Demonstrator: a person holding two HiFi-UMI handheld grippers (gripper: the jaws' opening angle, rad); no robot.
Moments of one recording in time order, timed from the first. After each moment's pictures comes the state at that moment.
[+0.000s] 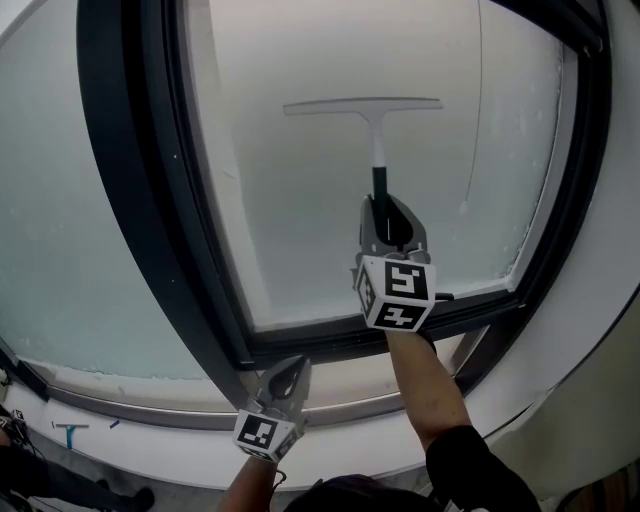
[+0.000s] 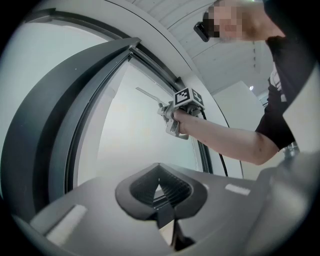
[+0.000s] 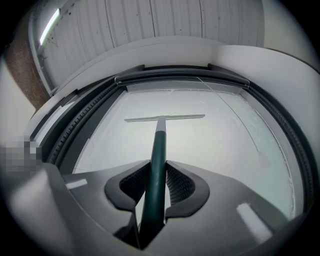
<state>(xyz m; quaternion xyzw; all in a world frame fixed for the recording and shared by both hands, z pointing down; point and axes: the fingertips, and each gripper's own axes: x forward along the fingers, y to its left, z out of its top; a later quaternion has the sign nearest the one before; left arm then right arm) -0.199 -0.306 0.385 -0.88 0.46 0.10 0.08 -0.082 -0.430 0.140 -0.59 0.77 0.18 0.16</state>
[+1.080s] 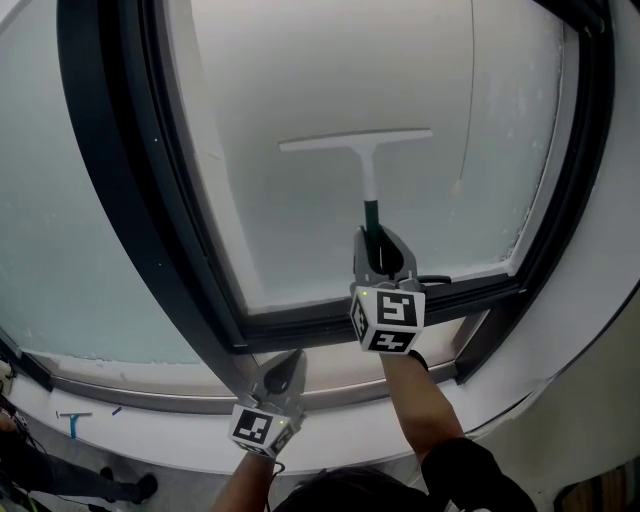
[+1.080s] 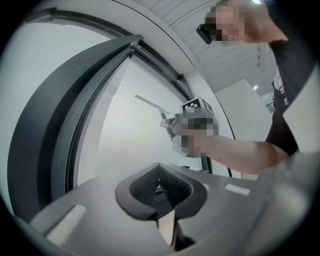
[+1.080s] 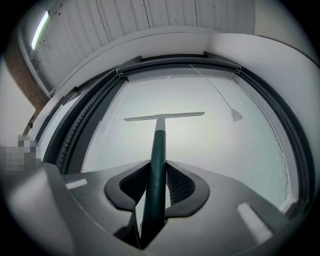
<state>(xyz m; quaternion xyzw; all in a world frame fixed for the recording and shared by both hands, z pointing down) -0.192 -0.290 0.401 -0.88 0.47 0.09 0.05 -0.074 -0.419 0.232 -0.59 0.79 0.12 0.12</state>
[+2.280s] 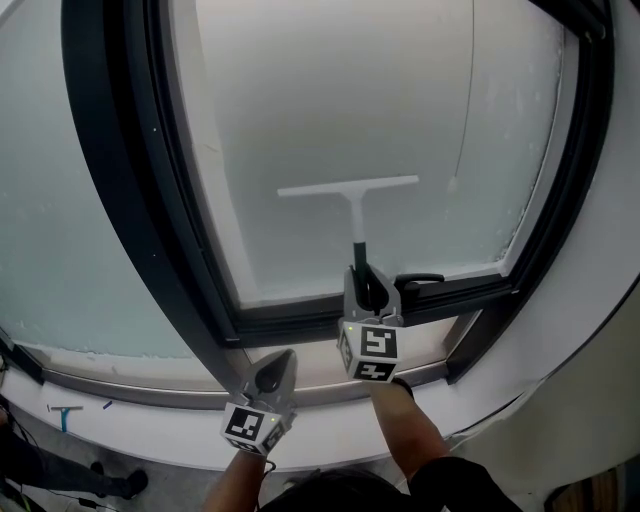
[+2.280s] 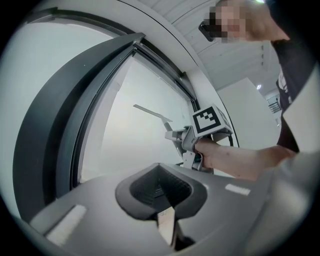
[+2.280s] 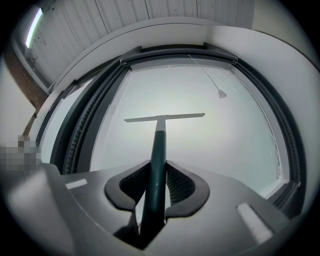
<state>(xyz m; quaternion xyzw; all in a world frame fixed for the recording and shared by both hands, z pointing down) -0.197 -0.290 0.421 -0.87 0.48 0.08 0.05 -0.080 -0.401 0.314 -0.60 0.80 0.08 0.08</state>
